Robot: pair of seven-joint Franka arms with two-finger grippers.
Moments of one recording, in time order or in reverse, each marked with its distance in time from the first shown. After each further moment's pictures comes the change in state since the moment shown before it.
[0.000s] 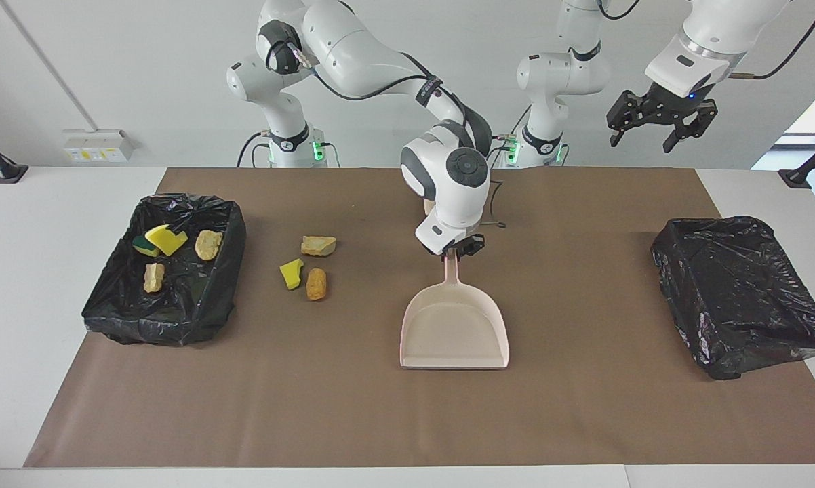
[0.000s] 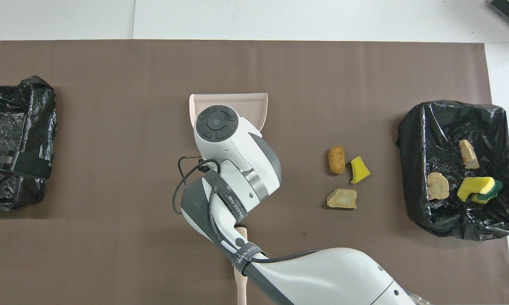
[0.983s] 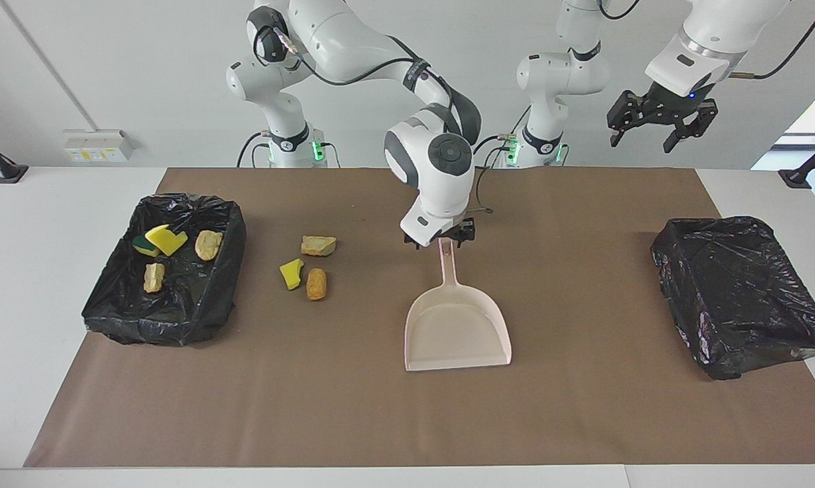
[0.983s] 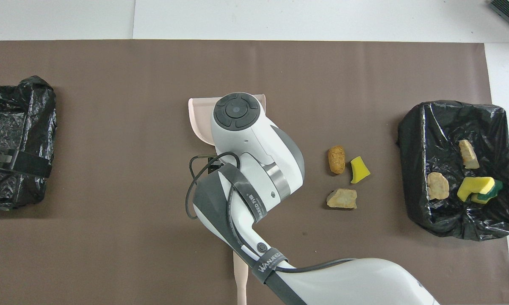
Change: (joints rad) left arm 0.000 -0.001 0.000 0.000 0.000 0.015 0.001; right arm -0.043 -0.124 -0.002 -0.035 0.014 -0.135 -0.078
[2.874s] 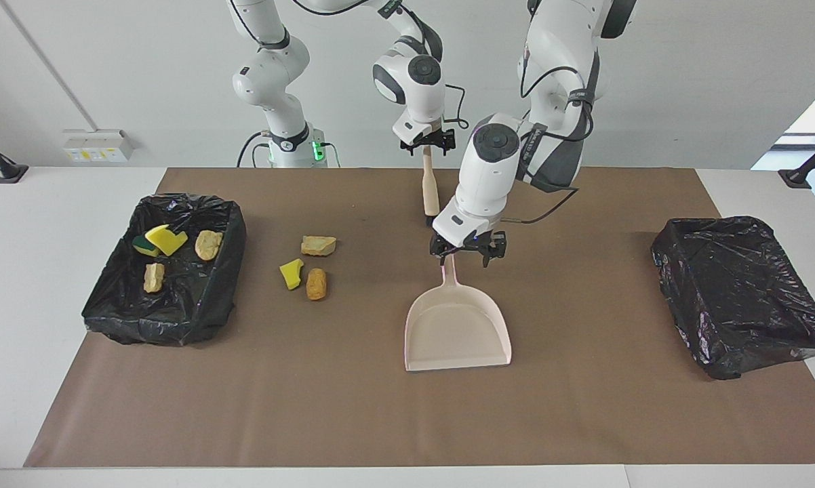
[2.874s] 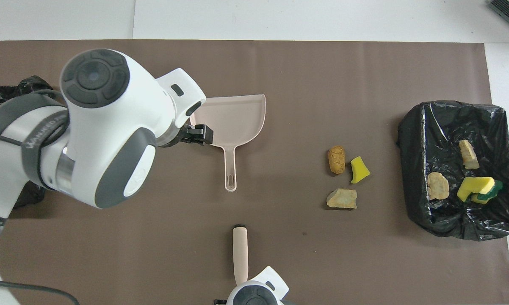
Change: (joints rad) left arm -0.415 0.409 -0.037 -0.202 0.001 0.708 -0.547; right arm 0.413 -0.595 0.013 -1.046 0.241 0.503 0.314
